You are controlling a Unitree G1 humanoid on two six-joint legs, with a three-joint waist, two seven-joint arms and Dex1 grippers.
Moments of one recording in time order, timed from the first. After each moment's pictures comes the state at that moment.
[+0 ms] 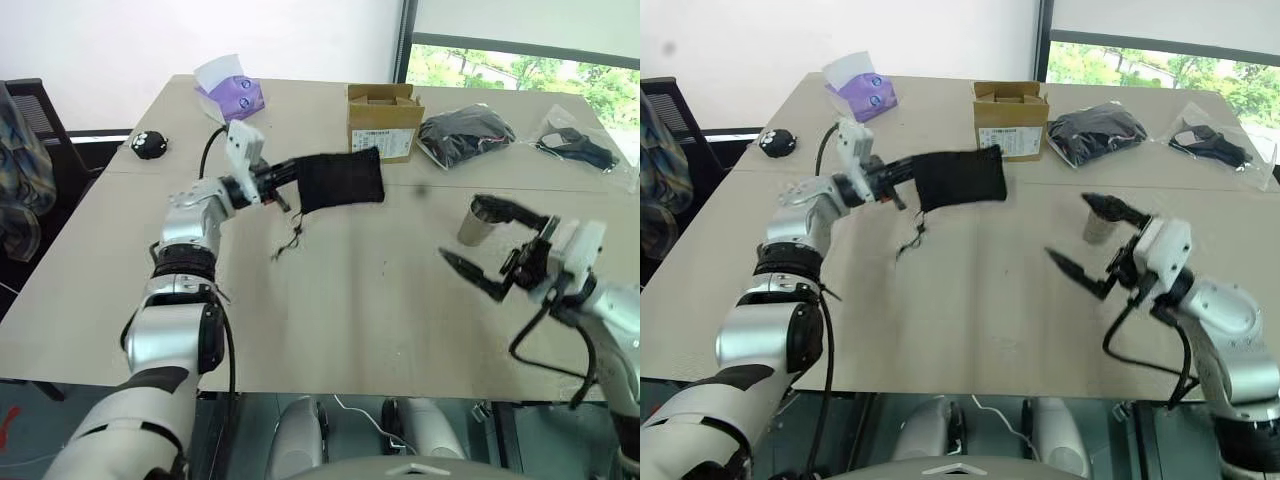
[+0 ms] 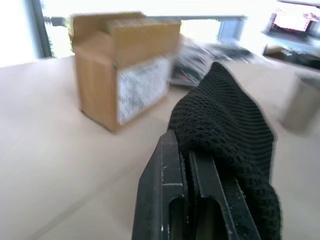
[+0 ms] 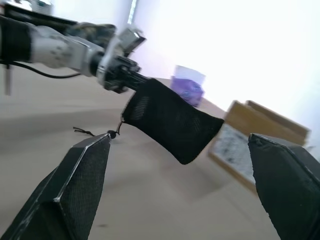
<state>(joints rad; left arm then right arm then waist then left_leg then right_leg) -0.96 0.40 0.17 0.75 -0.24 0.20 -0.89 -0.12 -0.62 -0.15 -0.43 0.42 0.09 0.73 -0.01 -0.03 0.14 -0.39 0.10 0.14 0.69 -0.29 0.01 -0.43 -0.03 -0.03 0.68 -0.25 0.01</state>
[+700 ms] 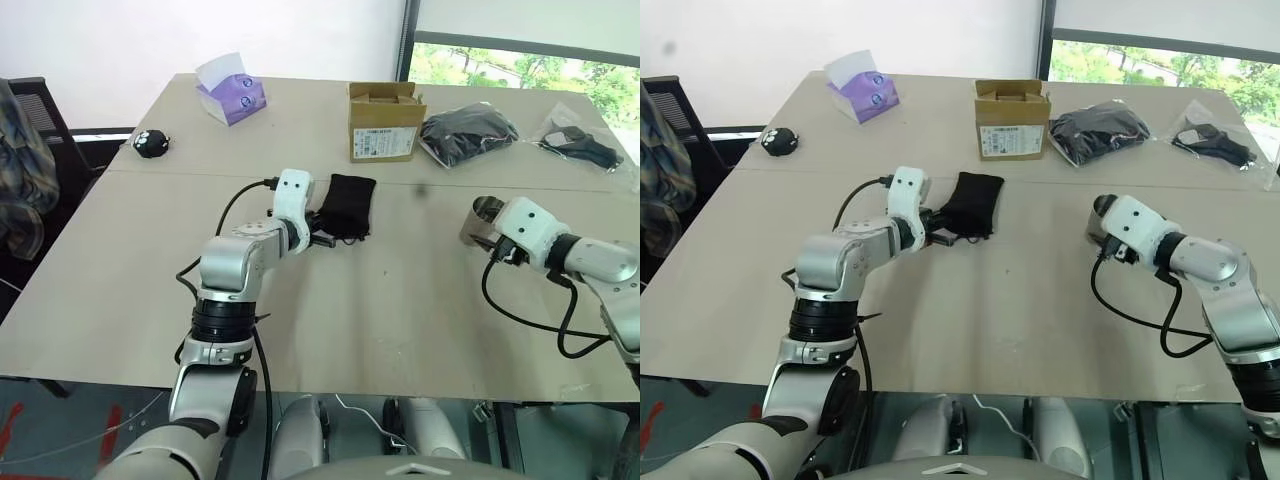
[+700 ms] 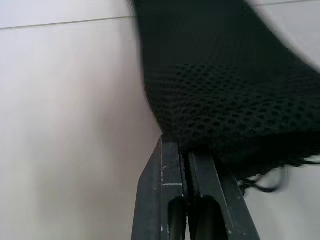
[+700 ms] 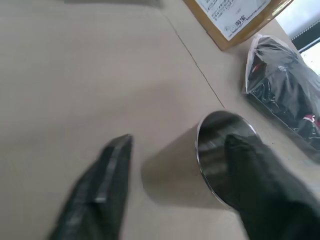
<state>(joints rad) -0.65 0.25 0.04 -0.07 -0.28 1.12 -0.34 -0.28 -0.82 0.03 -0.26 0.03 0.37 0.71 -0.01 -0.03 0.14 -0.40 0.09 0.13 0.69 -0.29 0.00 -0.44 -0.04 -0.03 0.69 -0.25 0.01</state>
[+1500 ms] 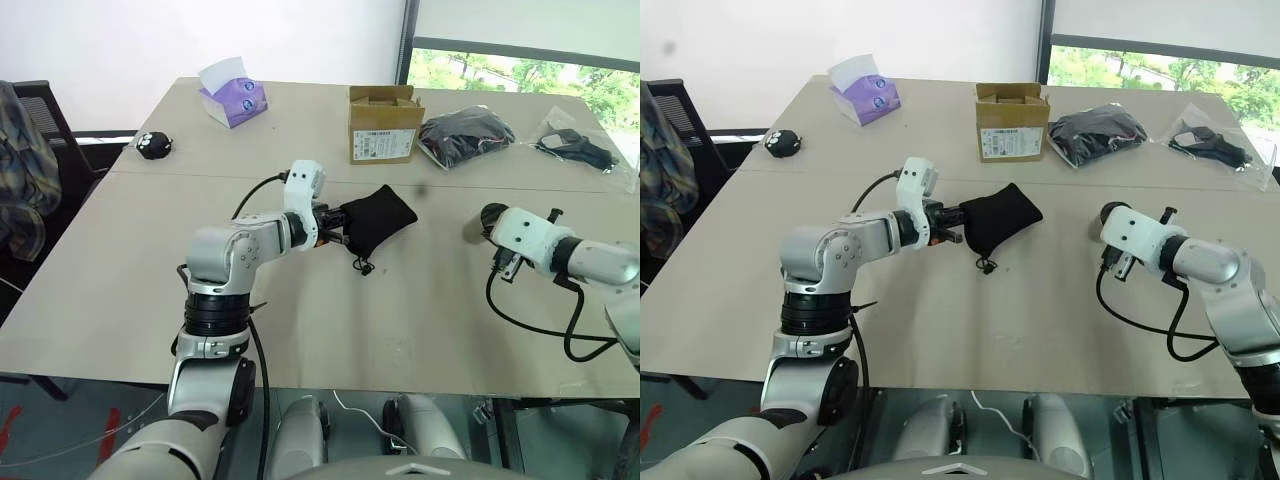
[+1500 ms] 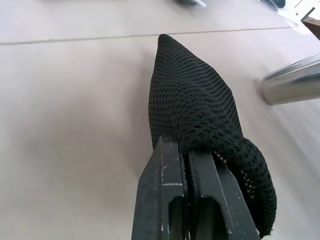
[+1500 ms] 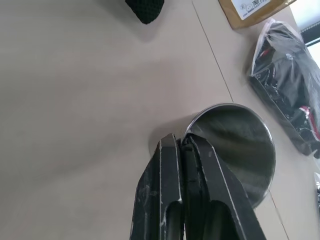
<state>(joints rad) -0.70 0.26 0.08 -0.07 -0.44 1.19 -0.43 -0.29 -0.87 0.08 -0.25 -0.07 0.42 0.79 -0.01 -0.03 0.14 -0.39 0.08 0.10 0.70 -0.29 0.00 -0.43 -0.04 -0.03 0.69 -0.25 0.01</state>
